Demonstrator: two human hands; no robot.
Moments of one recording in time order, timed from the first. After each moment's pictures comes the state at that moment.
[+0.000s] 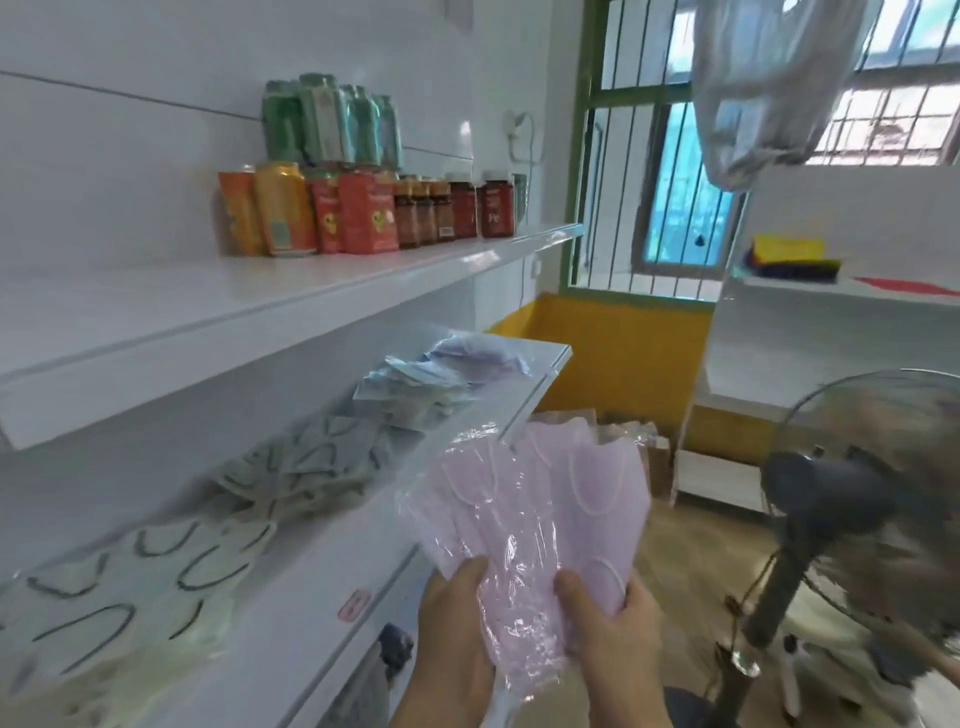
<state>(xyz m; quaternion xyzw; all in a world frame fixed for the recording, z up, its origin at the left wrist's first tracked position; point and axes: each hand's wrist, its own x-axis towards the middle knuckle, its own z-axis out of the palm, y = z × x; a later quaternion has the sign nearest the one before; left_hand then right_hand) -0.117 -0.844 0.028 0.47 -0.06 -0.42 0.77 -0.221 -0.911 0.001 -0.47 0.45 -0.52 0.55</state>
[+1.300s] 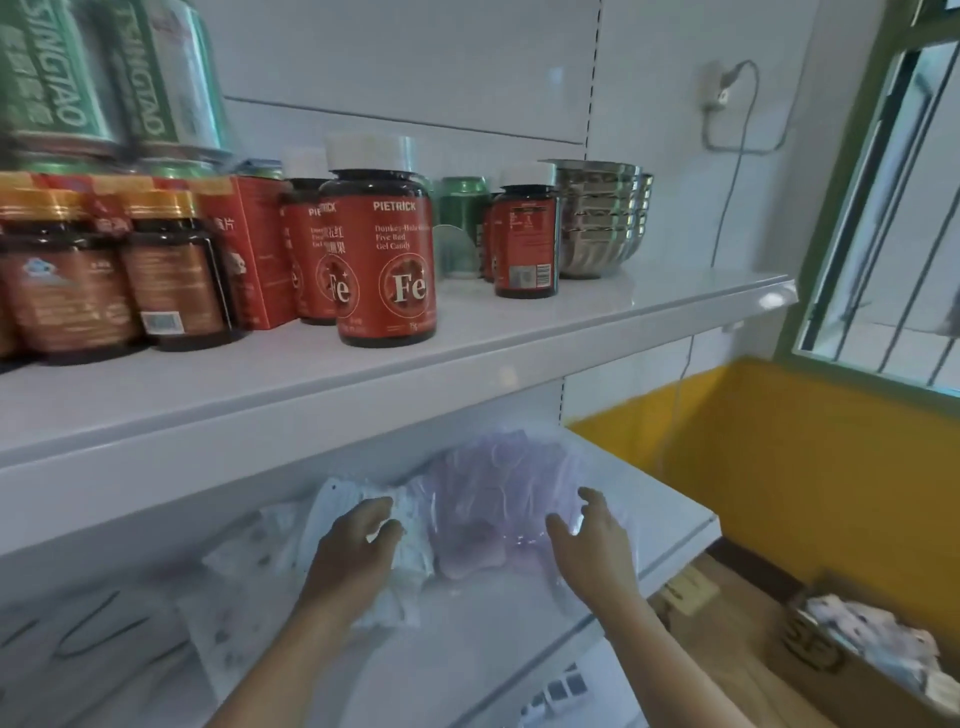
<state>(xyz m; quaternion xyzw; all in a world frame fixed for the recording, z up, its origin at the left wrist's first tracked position) 0.189 -1.309 0.050 0.86 -0.10 -0.05 0.50 0.106 -1.553 0.031 -0.83 0.31 -0.19 0.43</state>
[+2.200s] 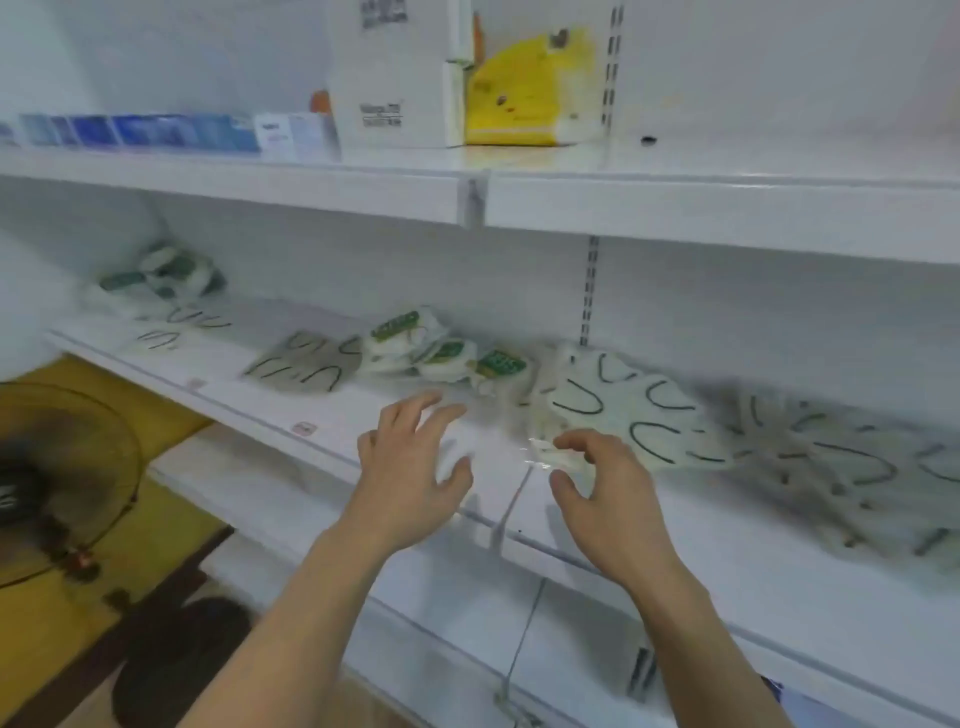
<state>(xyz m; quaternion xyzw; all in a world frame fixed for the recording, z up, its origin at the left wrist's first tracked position) -0.103 -0.663 0.030 0.95 0.17 0.20 0.15 0.007 -0.860 0.010 -0.84 -0.31 -0.02 0.44</state>
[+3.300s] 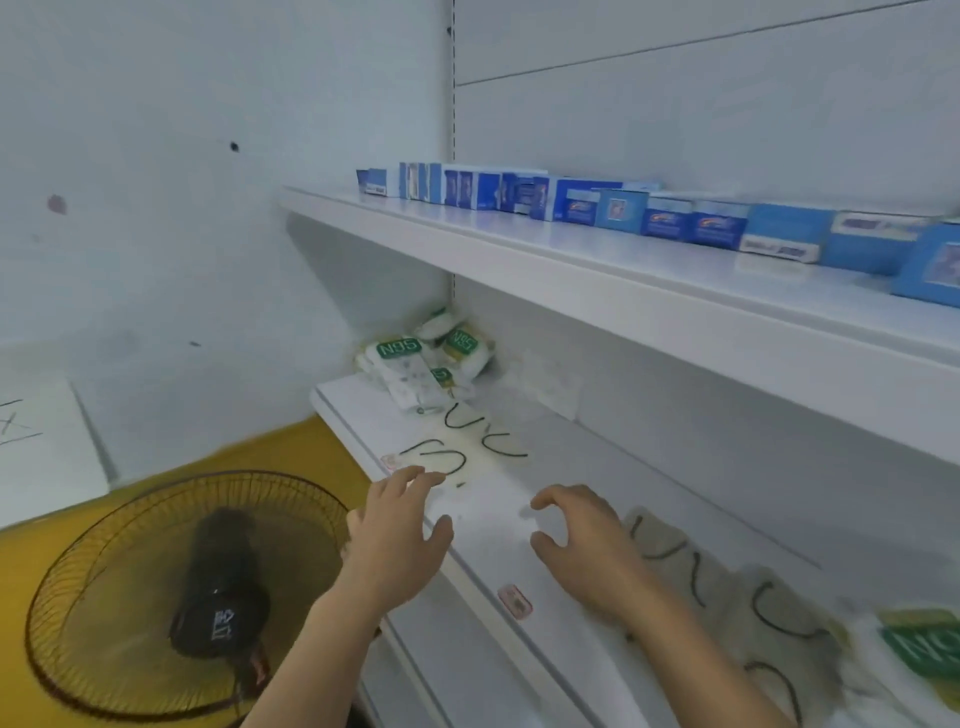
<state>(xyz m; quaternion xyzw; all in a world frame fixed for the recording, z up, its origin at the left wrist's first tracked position) -0.190 -0.064 0.008 0.86 0.44 0.19 0.17 0.006 -0.187 0.013 -0.79 -0.54 0.12 0.26</state>
